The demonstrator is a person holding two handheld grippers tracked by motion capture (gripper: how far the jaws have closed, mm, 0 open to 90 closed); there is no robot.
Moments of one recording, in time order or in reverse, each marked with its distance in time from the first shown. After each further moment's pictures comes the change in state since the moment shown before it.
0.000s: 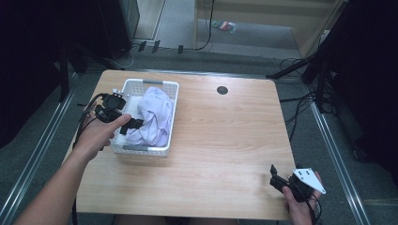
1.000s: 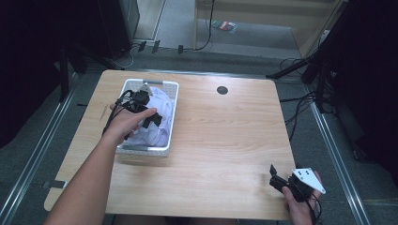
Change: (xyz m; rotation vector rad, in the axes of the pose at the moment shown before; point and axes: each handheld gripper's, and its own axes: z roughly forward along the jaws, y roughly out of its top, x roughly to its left) left arm -0.021 0.042 0.080 0.294 -0.003 -0.097; right arm 0.000 0.000 0.000 0.002 0.012 -0.009
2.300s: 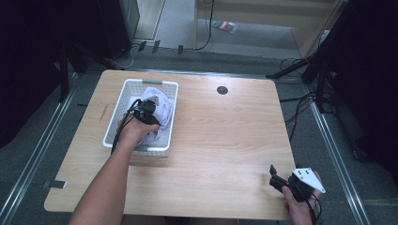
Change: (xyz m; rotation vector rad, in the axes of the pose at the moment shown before) left arm -0.010 -0.004 0.050 0.045 0.174 0.024; right arm 0.000 0.000 0.001 0.009 -0.003 0.002
